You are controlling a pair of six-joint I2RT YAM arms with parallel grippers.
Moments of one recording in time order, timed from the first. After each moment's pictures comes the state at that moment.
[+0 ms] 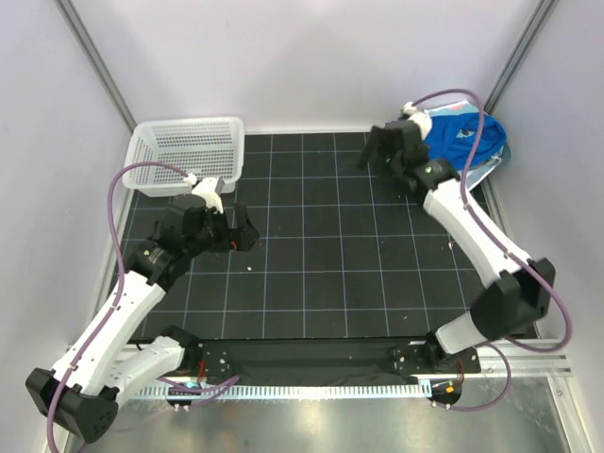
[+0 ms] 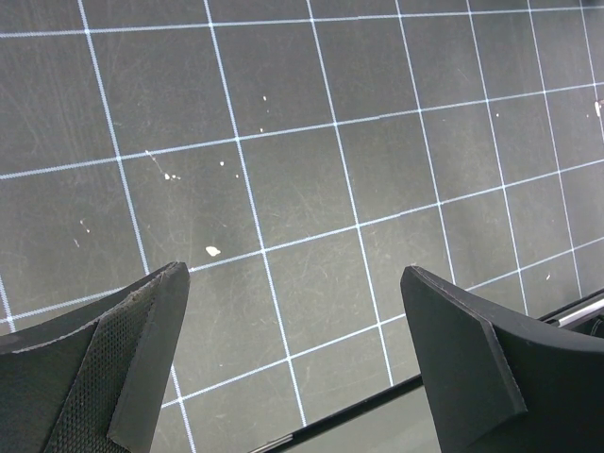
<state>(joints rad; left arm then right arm) -0.44 0.91 0.94 -0.63 0.05 -0.40 0.44 1.45 1.41 -0.56 0.33 0.57</state>
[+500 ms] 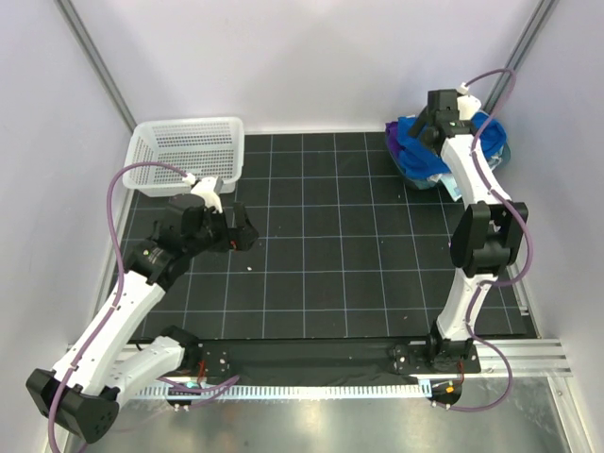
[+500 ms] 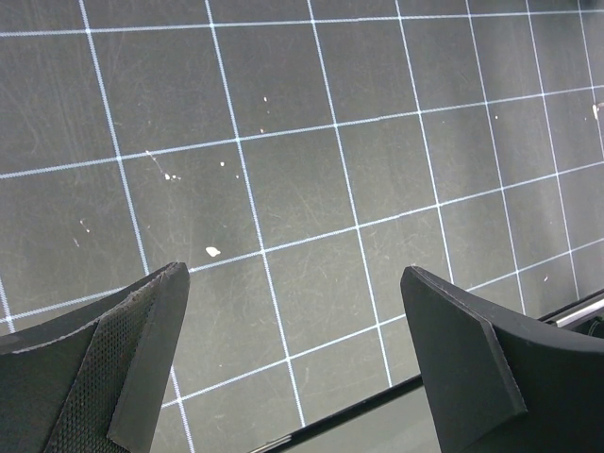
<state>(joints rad) -0.44 0.91 0.94 -0.63 0.05 -0.40 0.05 1.92 1.82 -0.63 0.40 0.61</state>
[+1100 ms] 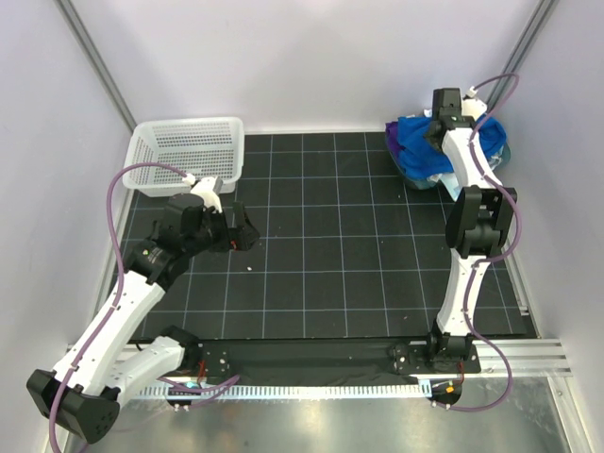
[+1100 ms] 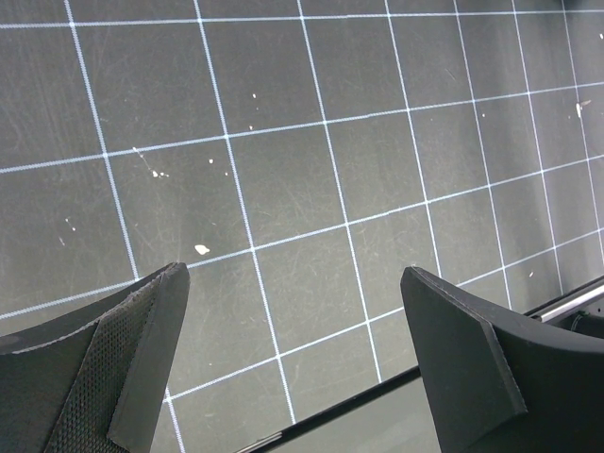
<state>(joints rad) -0.42 0.91 0.94 -0.63 0.09 -0.42 -0.03 2.16 2.01 -0.65 0.42 0.70</state>
